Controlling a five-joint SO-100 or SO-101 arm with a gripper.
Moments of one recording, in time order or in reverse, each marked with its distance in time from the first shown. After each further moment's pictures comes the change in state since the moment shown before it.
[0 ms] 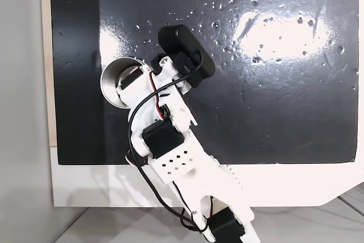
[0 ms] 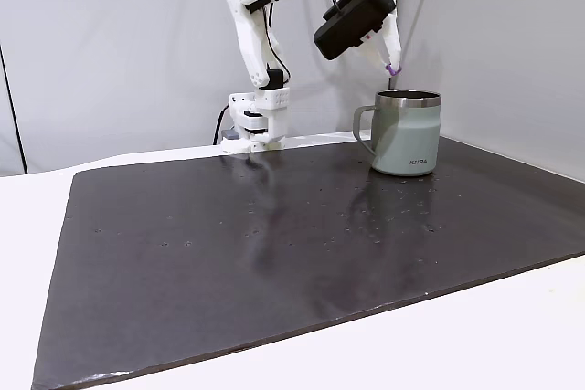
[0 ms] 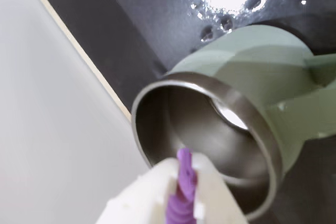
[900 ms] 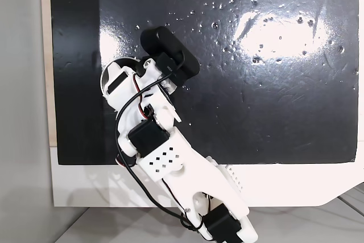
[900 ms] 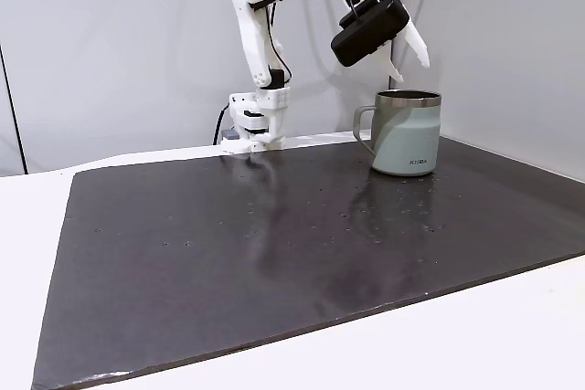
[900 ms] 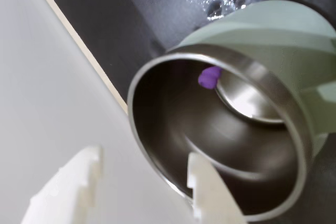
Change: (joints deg) arm -4.8 -2.8 0.0 -1.3 -0.2
